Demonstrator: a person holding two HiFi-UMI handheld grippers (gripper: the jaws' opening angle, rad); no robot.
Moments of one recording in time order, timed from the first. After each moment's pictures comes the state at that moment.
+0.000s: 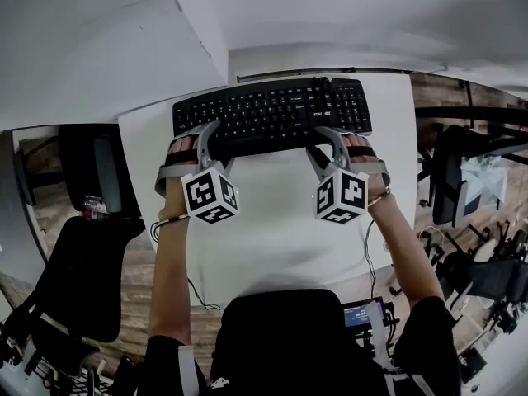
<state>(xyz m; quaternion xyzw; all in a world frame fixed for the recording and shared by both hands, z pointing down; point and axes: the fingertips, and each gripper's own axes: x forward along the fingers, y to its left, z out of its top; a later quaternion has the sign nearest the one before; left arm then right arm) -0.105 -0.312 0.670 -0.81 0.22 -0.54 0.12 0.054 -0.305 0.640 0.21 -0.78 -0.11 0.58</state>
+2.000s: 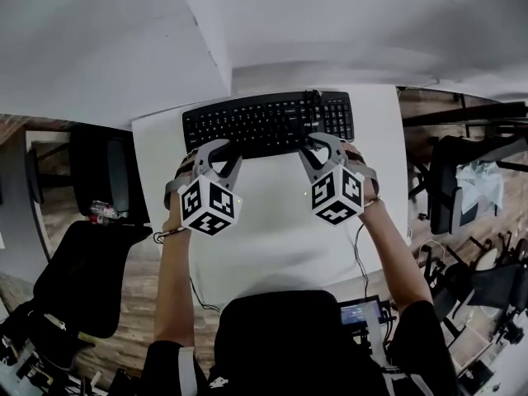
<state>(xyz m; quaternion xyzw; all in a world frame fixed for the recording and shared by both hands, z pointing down) -0.092 -0.293 0.594 -0.85 0.29 -0.43 0.01 0.041 -0.307 0.580 0.29 -0.81 -0.02 0.51</state>
